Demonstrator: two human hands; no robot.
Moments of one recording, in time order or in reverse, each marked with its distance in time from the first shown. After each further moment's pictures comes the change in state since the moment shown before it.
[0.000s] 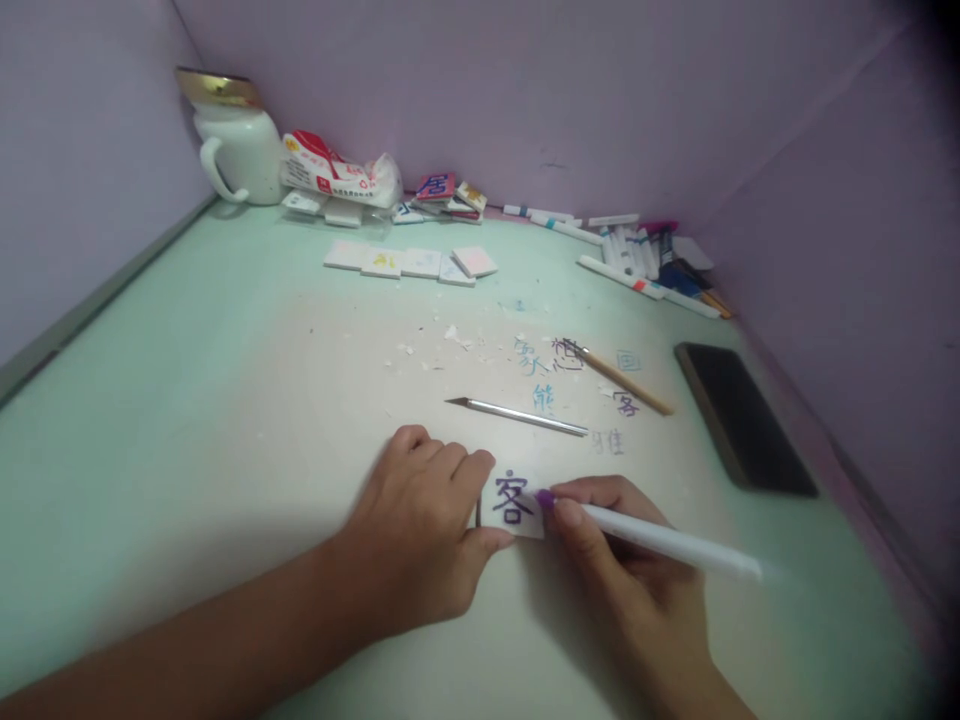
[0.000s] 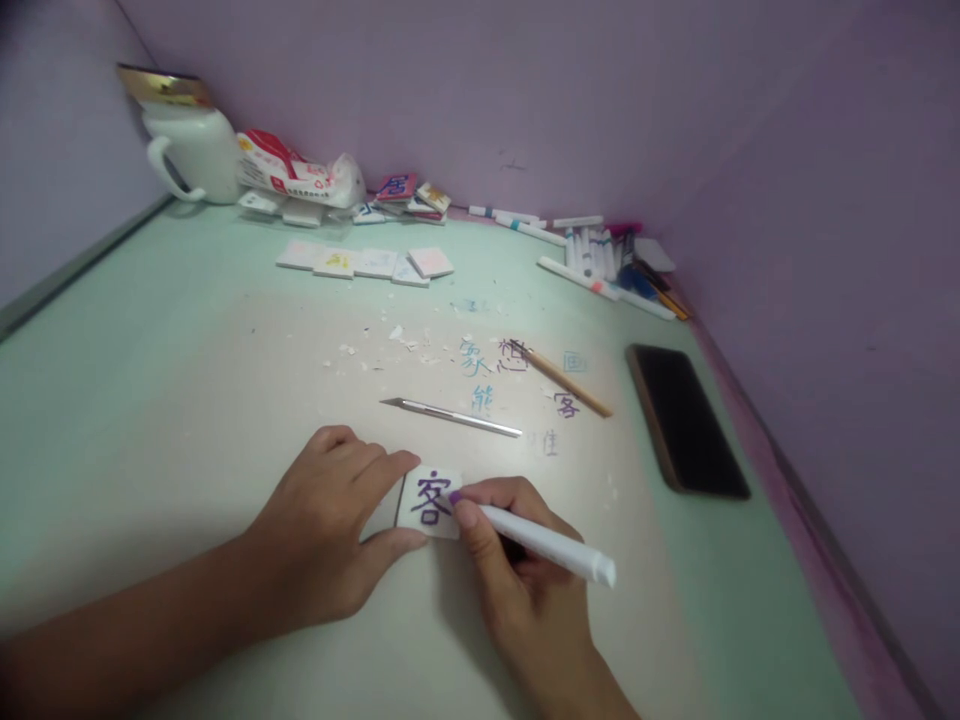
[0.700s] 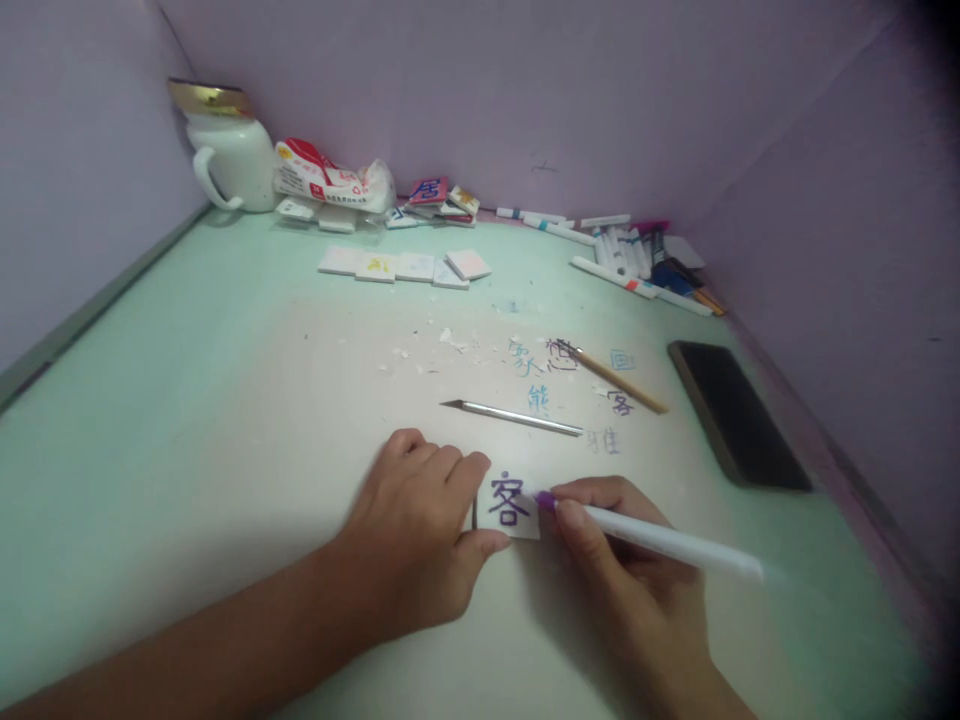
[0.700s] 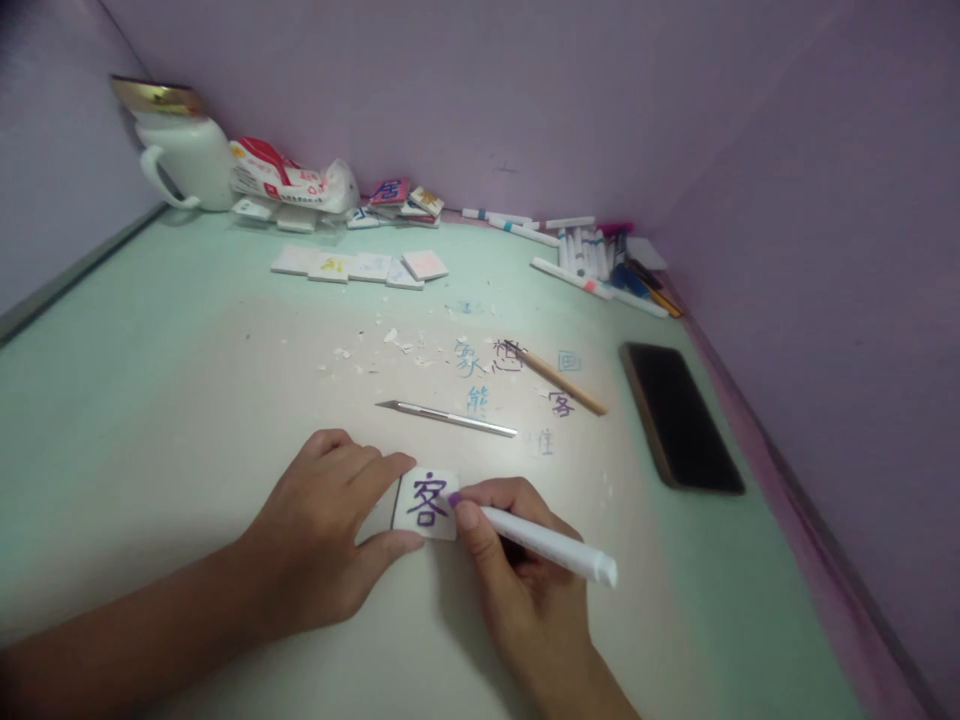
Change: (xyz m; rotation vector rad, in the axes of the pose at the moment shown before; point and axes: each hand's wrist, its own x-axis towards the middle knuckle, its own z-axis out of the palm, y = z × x) left_hand 0.001 0.000 0.000 -0.002 -0.003 0.007; right_hand 0.001 0.000 0.000 0.012 0.030 -0.017
